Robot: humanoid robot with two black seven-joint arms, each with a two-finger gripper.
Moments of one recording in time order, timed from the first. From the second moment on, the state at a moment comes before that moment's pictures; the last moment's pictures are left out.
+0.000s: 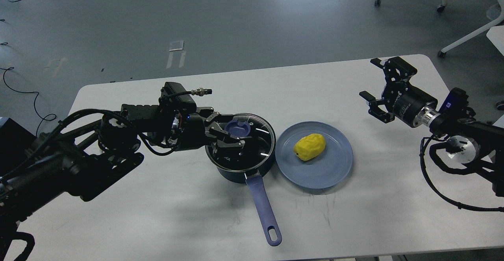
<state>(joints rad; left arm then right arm) -0.89 0.49 -0.38 -1.20 2.04 -0.29 -0.49 0.73 -0.52 0.22 0.82 -0.04 0.35 0.49</state>
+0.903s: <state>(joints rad) -0.92 0.81 -0.37 -1.25 2.00 -0.13 -0.49 0.73 -0.52 0.22 0.82 -0.04 0.35 0.49</state>
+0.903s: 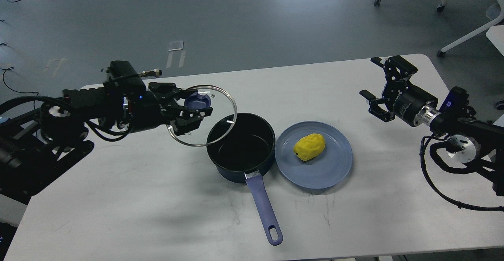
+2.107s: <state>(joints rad) -0.54 0.79 -0.33 -0.90 1.85 0.21 -0.49 0.73 -0.52 0.19 0.82 -0.05 0.34 0.49</state>
